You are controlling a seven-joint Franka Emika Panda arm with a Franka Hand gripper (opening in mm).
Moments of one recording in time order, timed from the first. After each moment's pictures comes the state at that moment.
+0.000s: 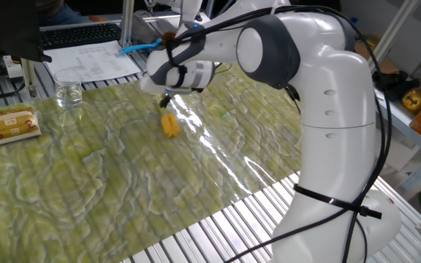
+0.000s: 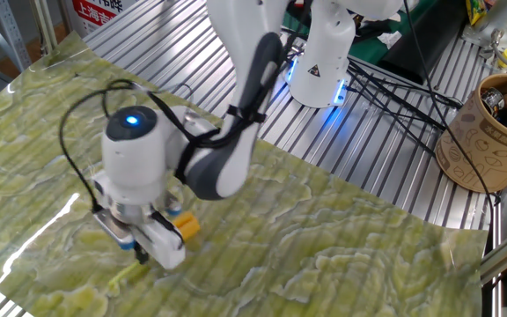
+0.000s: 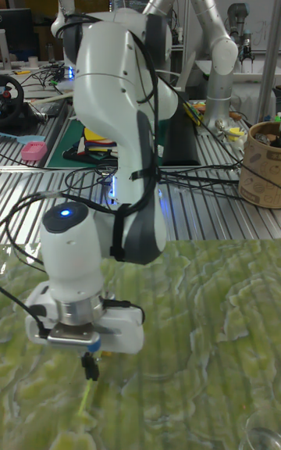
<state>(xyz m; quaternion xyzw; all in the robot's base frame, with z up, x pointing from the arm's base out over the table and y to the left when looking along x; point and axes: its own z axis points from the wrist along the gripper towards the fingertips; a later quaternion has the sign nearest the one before) 0.668 -0.071 0.076 0.10 0.99 0.04 0.08</state>
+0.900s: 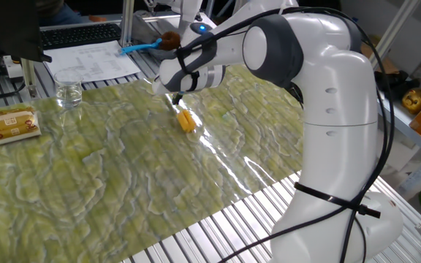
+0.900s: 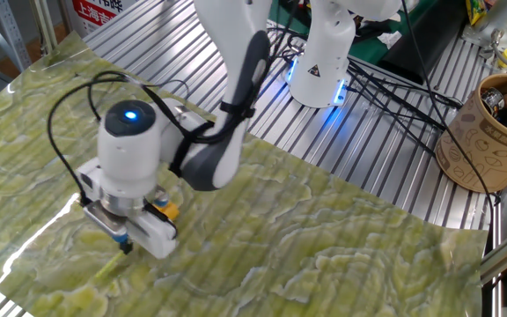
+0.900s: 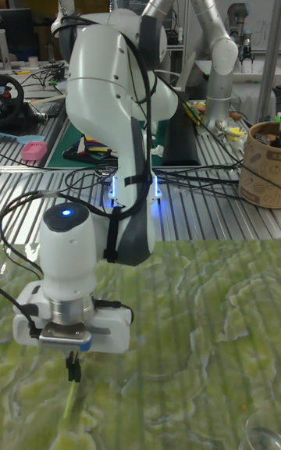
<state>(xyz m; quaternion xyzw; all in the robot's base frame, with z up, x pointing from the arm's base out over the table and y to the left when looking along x) 0.669 -0.113 0.075 0.03 0.99 -0.02 0.10</state>
